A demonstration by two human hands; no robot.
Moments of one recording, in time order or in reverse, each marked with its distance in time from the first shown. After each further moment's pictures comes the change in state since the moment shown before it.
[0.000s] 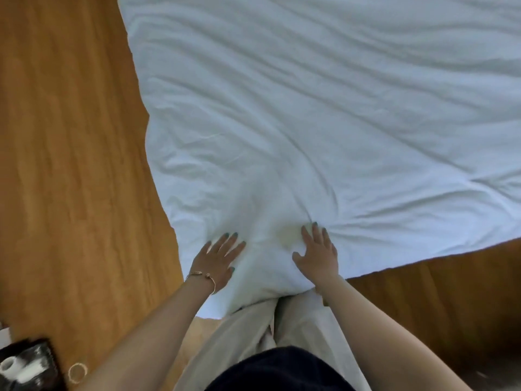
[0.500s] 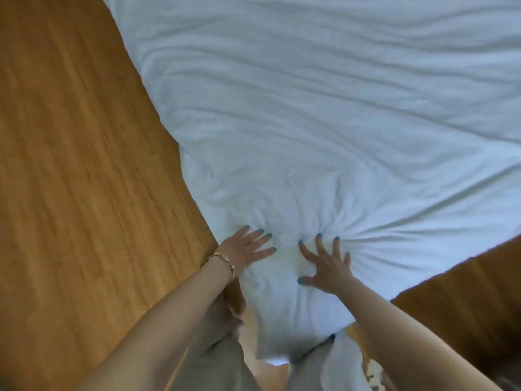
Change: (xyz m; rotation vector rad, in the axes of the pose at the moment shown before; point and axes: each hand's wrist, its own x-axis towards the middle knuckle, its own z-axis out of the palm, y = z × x) left_hand 0.057 -0.165 -0.034 0.642 -0.029 0.444; right_hand 0.040 -0.144 0.061 -0.128 -0.193 0.063
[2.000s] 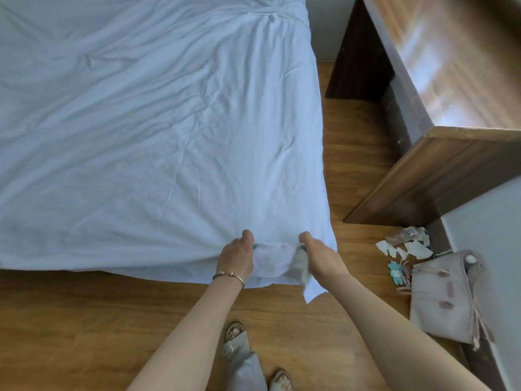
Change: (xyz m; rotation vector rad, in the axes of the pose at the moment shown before) left_hand -0.059 0.011 0.027 -0.213 0.555 0.227; right_hand -0.120 -0.179 0.157 0.810 0.845 0.563
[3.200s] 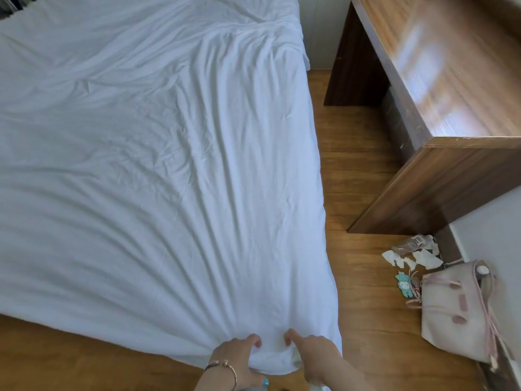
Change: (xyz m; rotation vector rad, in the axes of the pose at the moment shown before) left_hand -0.072 -0.012 0.065 0.008 -0.766 -0.053; right_hand -0.059 0.010 0.078 -0.177 -0.609 0.032
